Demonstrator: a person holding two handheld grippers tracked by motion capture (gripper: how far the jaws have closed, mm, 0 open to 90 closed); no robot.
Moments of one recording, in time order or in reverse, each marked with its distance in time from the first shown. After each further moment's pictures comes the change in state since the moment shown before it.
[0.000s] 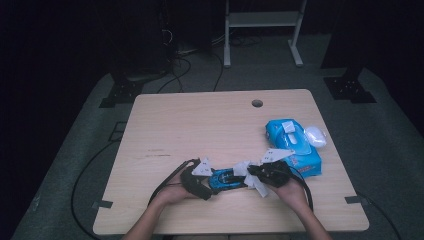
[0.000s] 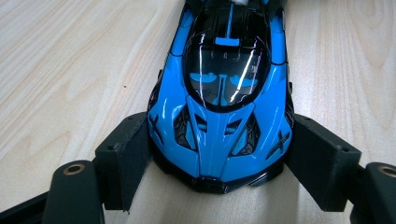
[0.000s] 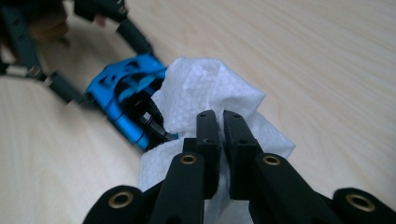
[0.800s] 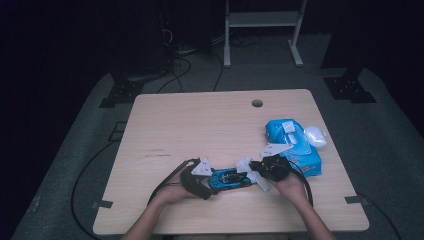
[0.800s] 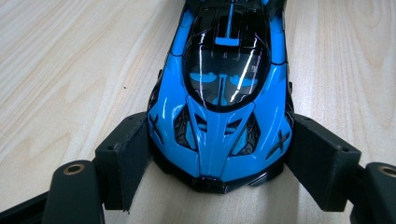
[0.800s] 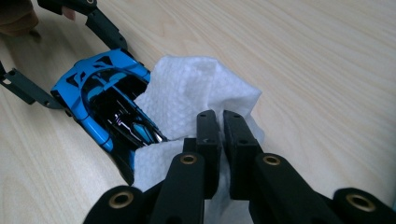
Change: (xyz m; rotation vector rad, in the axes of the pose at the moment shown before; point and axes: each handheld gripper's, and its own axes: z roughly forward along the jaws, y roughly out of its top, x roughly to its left) left arm 0.001 0.000 0.000 0.000 -0.007 0.008; right arm -0.015 0.004 0.007 0.046 -0.027 0.016
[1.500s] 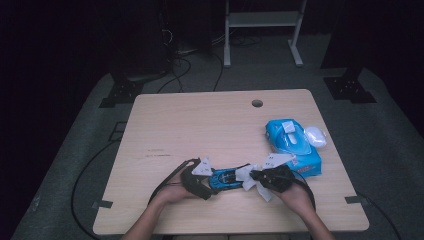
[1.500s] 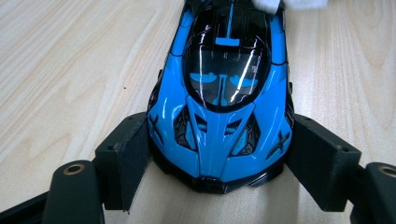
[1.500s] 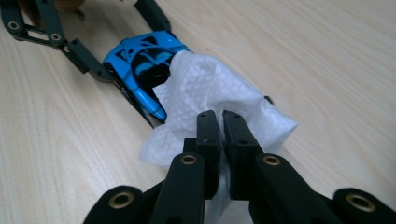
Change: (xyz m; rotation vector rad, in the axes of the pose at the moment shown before) left arm 0.000 0.001 0.000 0.005 0.001 0.002; right arm 0.023 -0.012 -0.016 0.000 0.035 -0.086
